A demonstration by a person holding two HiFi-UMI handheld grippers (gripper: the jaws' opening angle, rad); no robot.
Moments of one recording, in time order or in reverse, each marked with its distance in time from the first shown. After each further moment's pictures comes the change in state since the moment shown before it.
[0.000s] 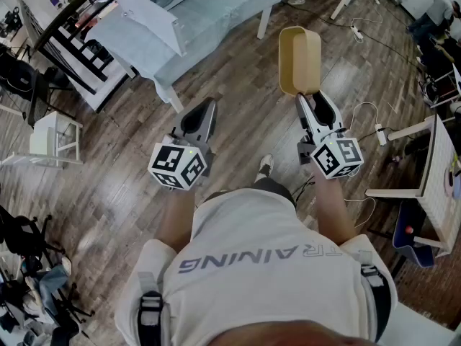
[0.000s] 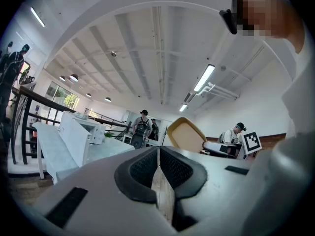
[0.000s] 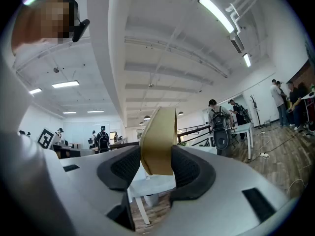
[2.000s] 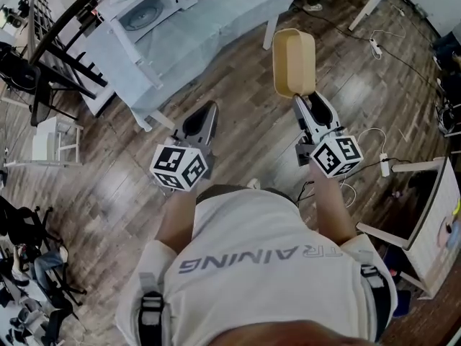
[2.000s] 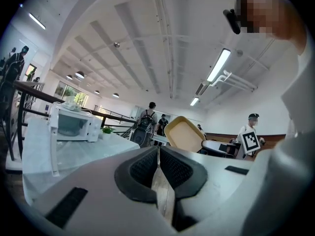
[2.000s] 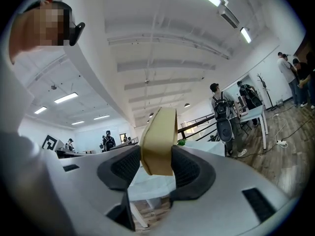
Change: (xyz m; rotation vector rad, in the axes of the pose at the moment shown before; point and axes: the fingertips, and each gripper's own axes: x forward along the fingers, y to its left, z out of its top) left arm 0.261 0.012 -0.020 -0.017 0.064 0.127; right arm 0.151 -0.236 0.003 0.142 0.060 0.143
